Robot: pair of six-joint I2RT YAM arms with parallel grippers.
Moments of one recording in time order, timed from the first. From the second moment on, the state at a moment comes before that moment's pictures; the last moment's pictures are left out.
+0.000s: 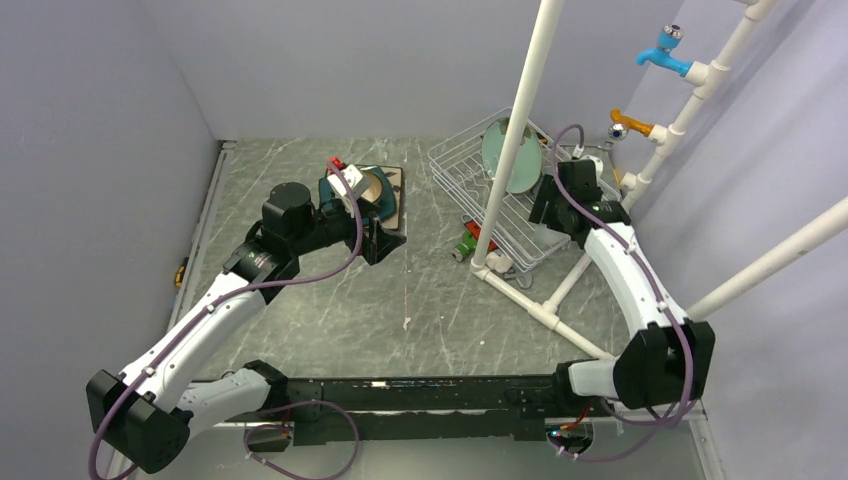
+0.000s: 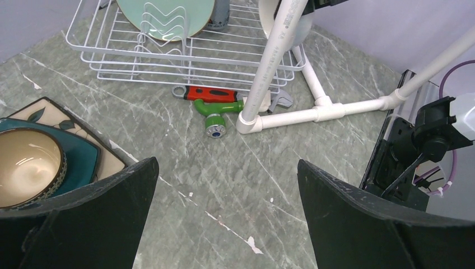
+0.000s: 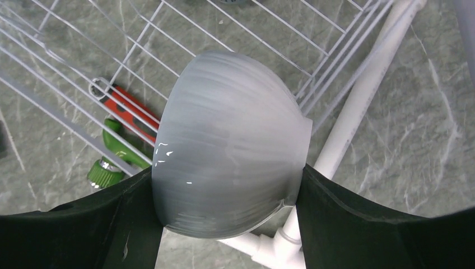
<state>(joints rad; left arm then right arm) -0.52 1.04 0.97 -0.13 0.49 -0.08 0.12 1.28 1.12 -0.64 0.25 0.38</state>
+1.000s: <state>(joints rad) -0.52 1.04 0.97 -0.13 0.49 -0.08 0.17 1.87 1.54 -0.73 0.53 0.19</state>
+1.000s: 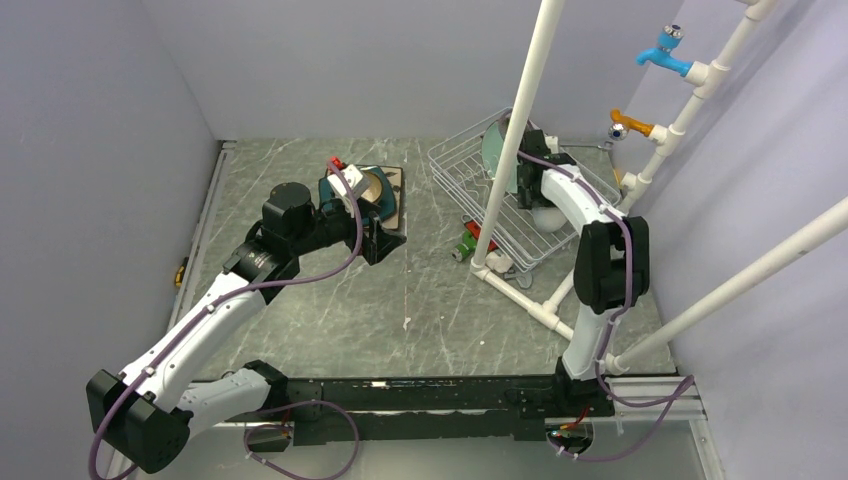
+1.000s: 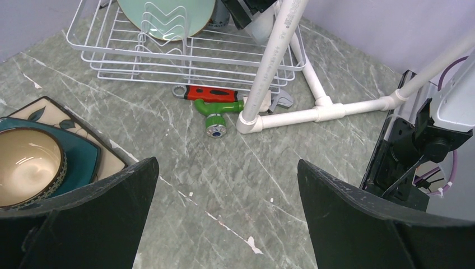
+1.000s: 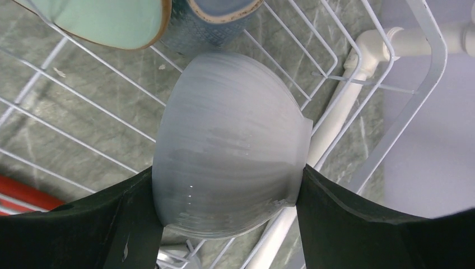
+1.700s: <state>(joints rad) -0.52 1.04 0.97 -0.13 0.48 -0.08 0.22 2.06 1.64 -0.85 0.82 0.16</state>
